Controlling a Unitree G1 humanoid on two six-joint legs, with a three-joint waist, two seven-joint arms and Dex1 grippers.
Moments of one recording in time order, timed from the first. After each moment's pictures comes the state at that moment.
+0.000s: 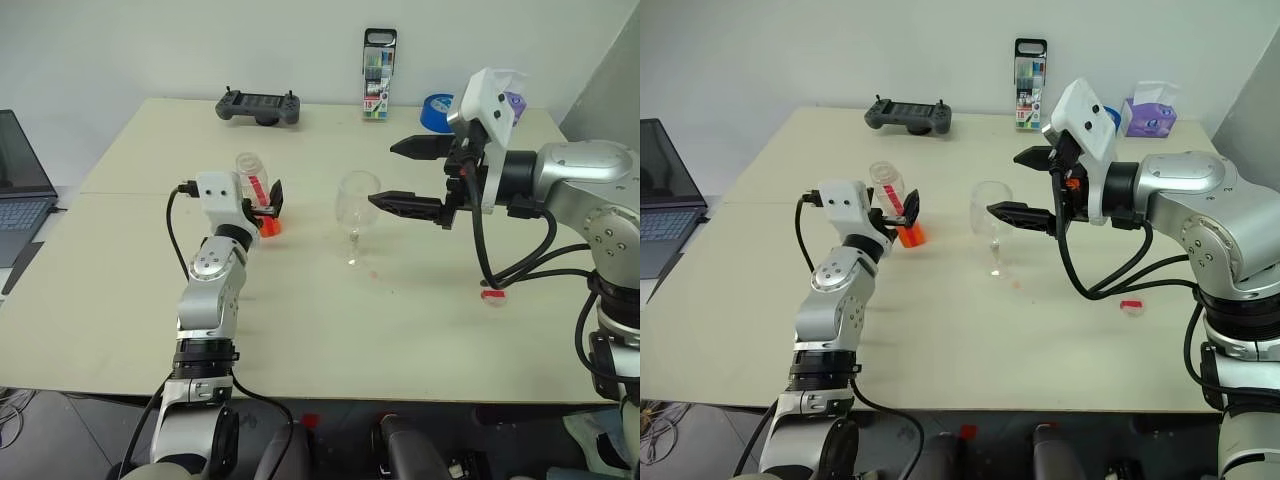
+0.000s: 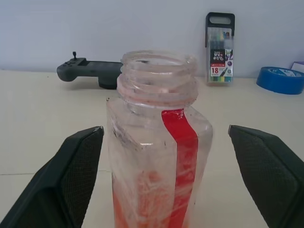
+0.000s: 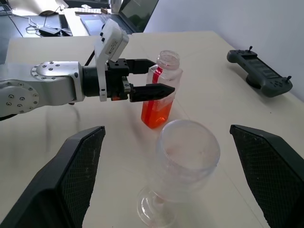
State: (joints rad) left arm -0.59 0.20 0.16 0.19 -0.18 0.21 -0.12; right arm -0.95 -0.72 0.06 -0.35 0.62 1.01 0.78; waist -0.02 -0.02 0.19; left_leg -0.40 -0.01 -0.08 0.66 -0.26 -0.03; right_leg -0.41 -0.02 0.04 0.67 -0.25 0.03
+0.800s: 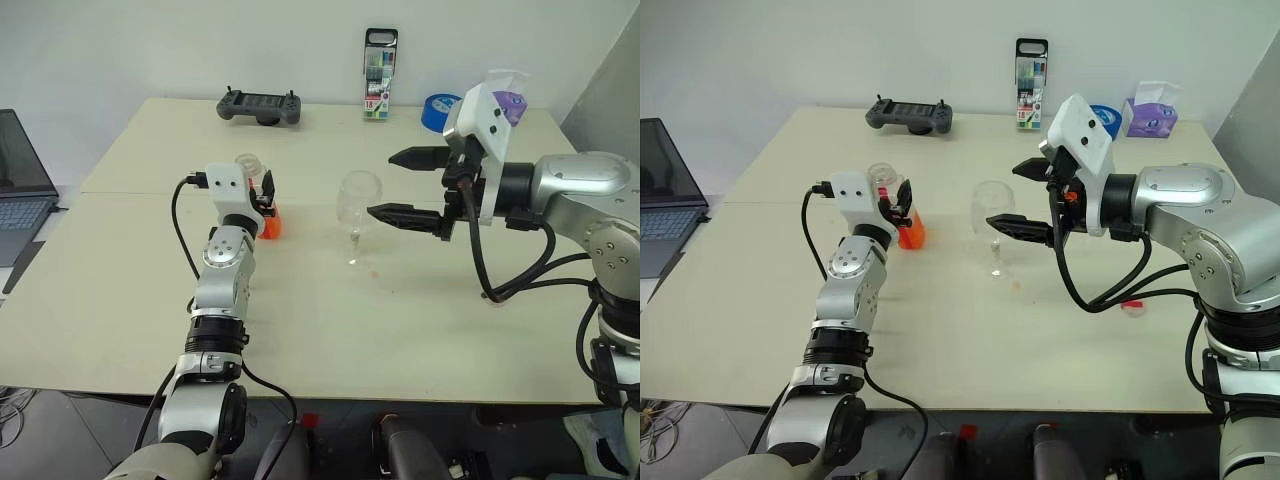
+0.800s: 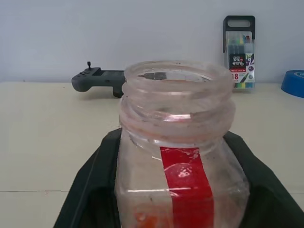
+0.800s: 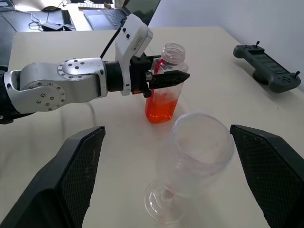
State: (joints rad) left arm -0.69 0.19 0.16 0.39 -0.11 0.06 -0.07; right arm -0.91 -0.73 0.06 -0.42 0.65 1.04 0.75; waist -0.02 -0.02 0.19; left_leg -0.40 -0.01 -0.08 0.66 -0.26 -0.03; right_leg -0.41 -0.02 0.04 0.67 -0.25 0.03
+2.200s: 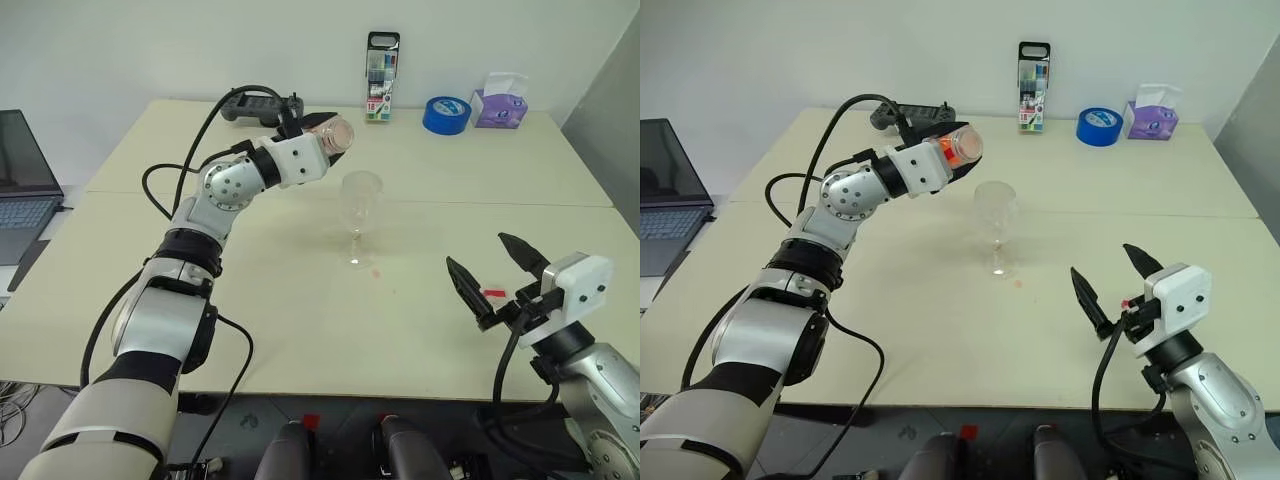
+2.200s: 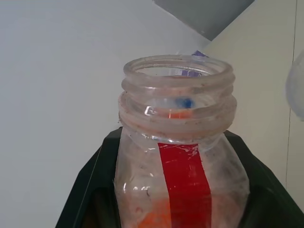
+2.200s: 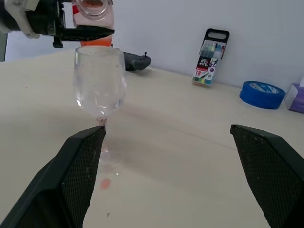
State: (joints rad) left arm -1.20 0.45 -0.20 1.02 0.31 -0.79 -0.49; right arm 0.23 -0.43 -0.25 -0.92 0.43 0.50 0.33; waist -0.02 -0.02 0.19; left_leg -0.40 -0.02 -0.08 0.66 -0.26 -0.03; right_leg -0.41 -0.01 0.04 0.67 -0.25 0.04
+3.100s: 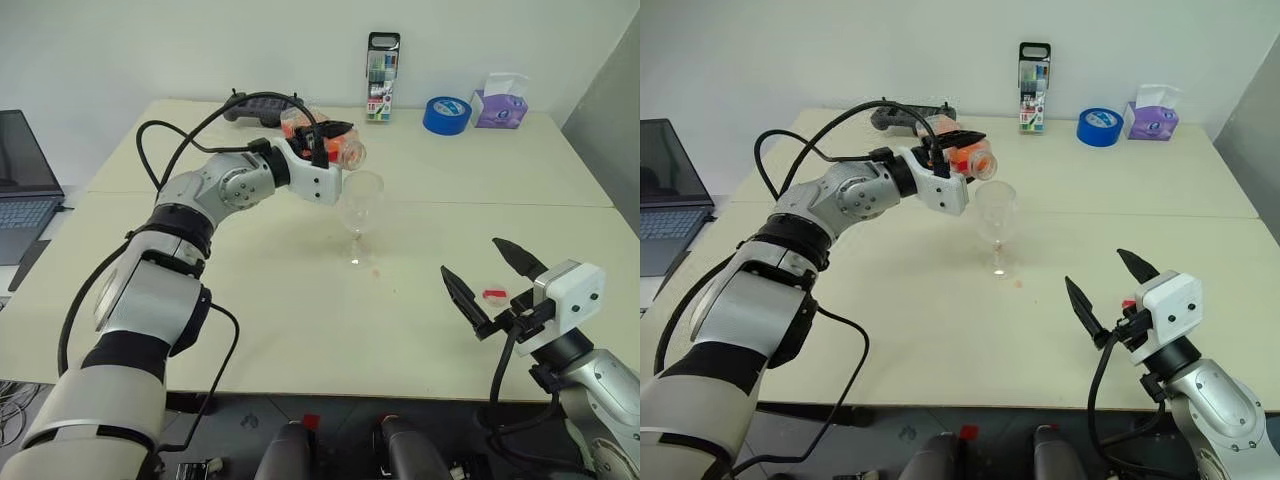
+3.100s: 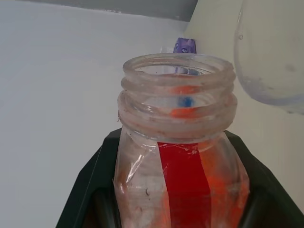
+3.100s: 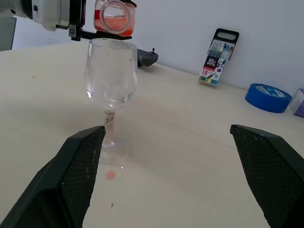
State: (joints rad) left arm -1.31 0.52 -0.44 1.12 0.73 -0.92 -0.10; right arm 0.21 -0.45 -0.21 -0.92 0.40 0.47 0.32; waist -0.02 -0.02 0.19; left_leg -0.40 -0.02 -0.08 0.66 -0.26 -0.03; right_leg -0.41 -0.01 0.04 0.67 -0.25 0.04
